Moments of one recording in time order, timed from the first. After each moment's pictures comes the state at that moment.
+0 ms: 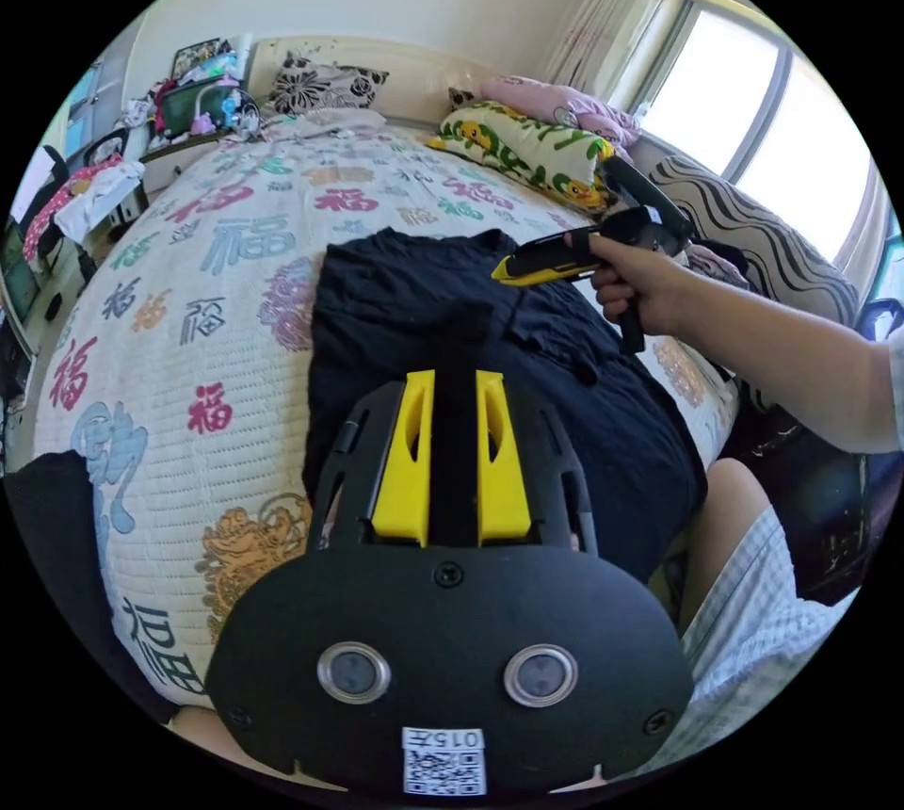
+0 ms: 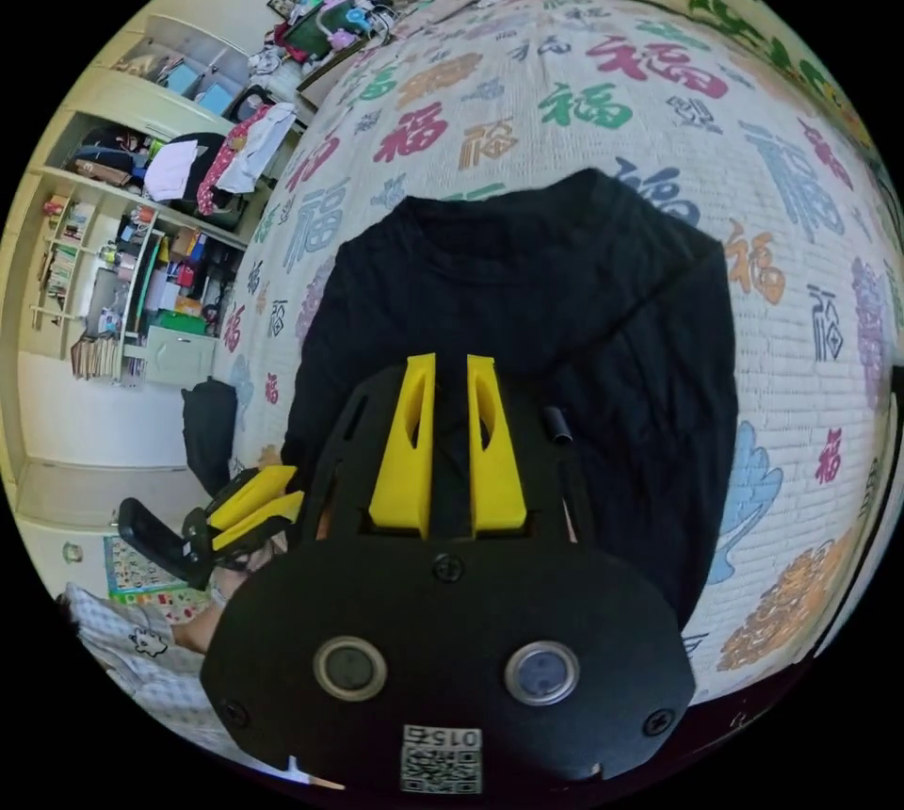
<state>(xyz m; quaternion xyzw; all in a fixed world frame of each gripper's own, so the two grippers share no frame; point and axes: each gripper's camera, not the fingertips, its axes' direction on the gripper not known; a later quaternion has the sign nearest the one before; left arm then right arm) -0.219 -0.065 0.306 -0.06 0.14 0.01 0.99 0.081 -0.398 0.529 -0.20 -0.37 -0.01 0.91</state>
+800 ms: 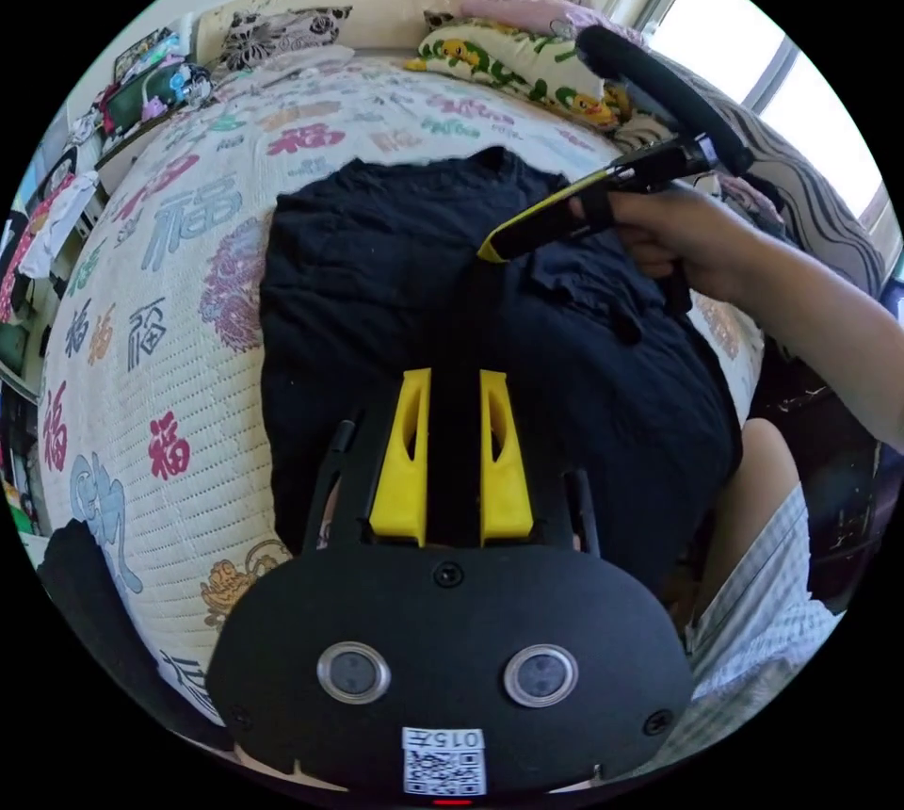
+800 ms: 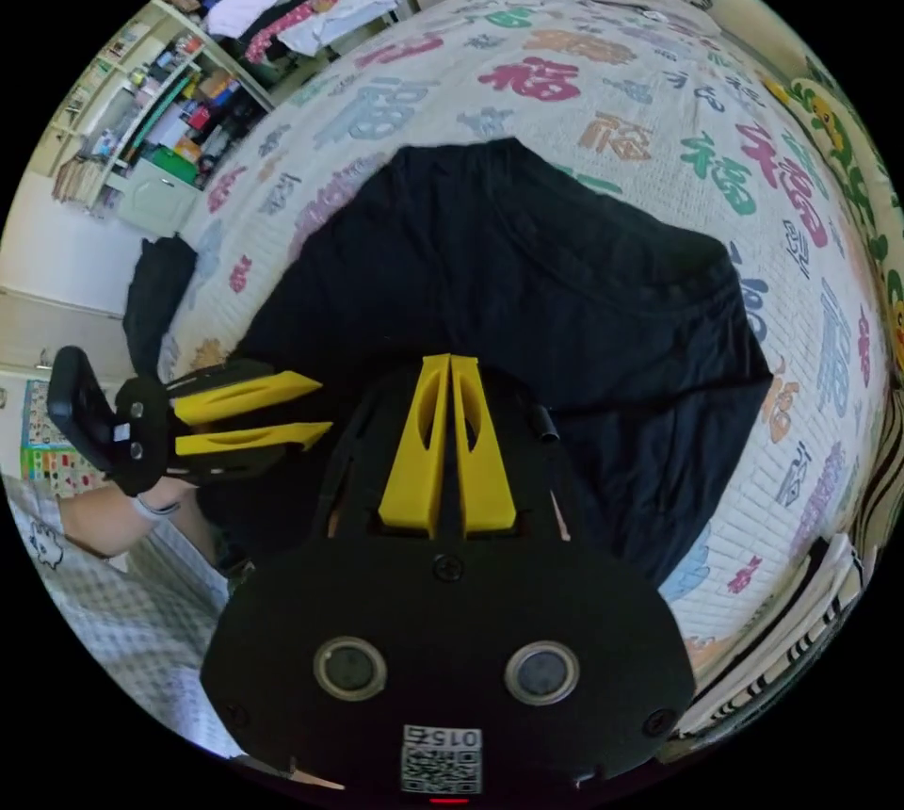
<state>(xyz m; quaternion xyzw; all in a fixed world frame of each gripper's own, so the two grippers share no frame) -0.144 -0.137 0.389 -0.18 0.13 0.08 0.97 0.067 -0.399 0.507 -0.23 -0.30 -0.23 0.90</state>
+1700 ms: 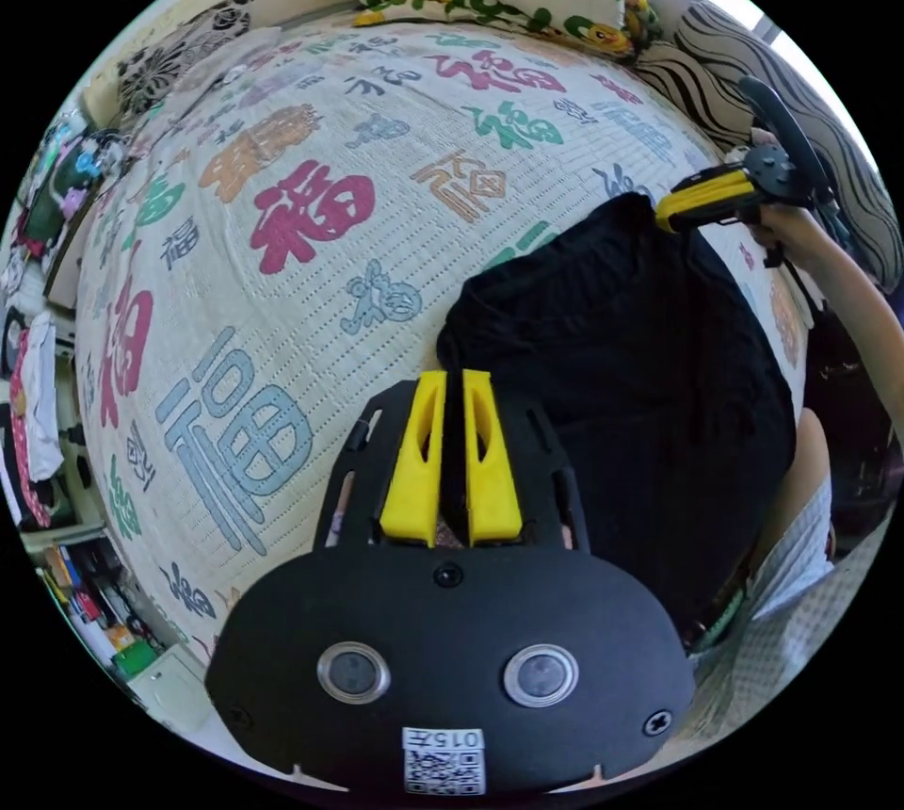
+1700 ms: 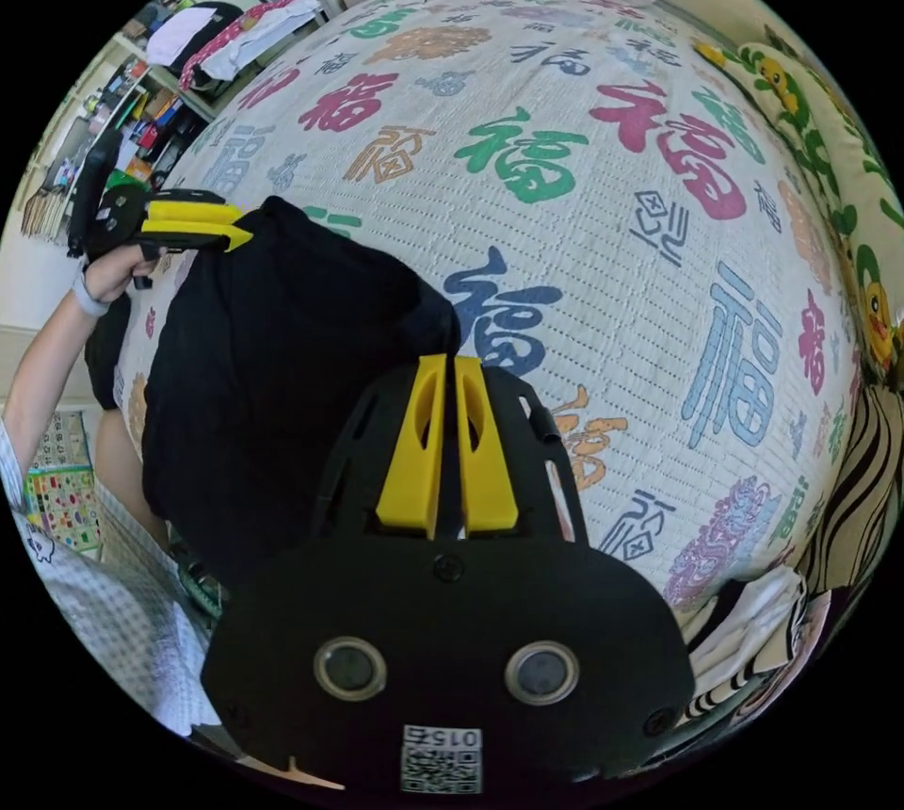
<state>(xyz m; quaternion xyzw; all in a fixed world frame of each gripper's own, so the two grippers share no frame) -0.152 -0.340 0.516 -0.29 0.12 0.22 0.92 0.221 -0.477 0.507 -0.24 -0.26 -0.22 0.91</state>
